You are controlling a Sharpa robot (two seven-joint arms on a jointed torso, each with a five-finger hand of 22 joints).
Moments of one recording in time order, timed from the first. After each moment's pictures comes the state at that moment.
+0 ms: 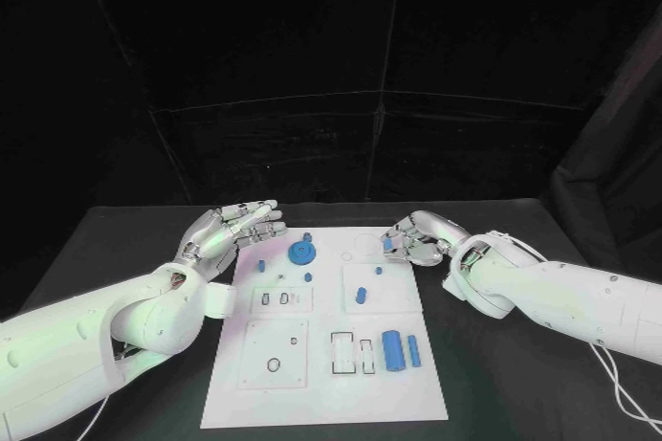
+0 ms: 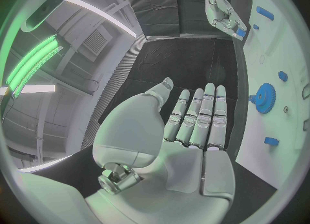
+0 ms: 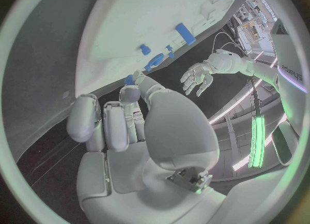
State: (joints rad) left arm 1.10 -0.88 0.01 1.55 0.01 -0.23 0.54; left_hand 1.25 0.04 0.24 0.03 0.05 0.83 0.21 0.09 0.07 0.85 0.22 0.10 0.07 0.89 0.19 0.14 0.08 0.16 0.73 0.29 0.19 0.08; right arm 1.11 -0.83 -0.01 1.38 -1.20 -0.44 0.08; right_hand 1.35 0.03 0.31 -0.03 0.09 1.05 0.13 0.11 0.07 1.30 0.03 0.88 0.98 1.47 -0.04 1.38 1.23 0.10 1.33 0.07 1.40 1.10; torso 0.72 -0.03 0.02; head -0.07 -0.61
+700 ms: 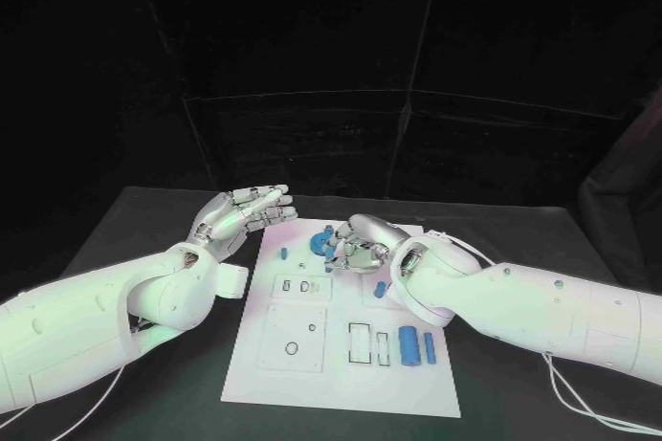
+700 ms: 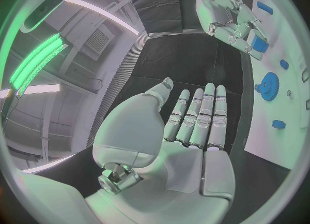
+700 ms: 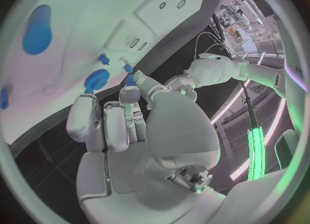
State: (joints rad) left arm 1.10 -0.91 0.01 1.55 0.01 -0.23 0.54; left_hand 1.25 0.04 0.24 0.03 0.05 0.83 0.21 0.09 0.07 0.85 0.22 0.10 0.07 0.89 0.19 0.14 0.08 0.16 0.74 0.29 0.19 0.08; right arm 1.12 -0.59 -0.01 1.48 -1.30 -0.40 -0.16; right_hand 1.31 0.01 0.35 -0.04 0.09 1.05 0.13 0.10 0.07 1.30 0.03 0.89 0.99 1.47 -0.04 1.38 1.24 0.10 1.33 0.07 1.40 1.10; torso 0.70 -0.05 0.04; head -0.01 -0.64
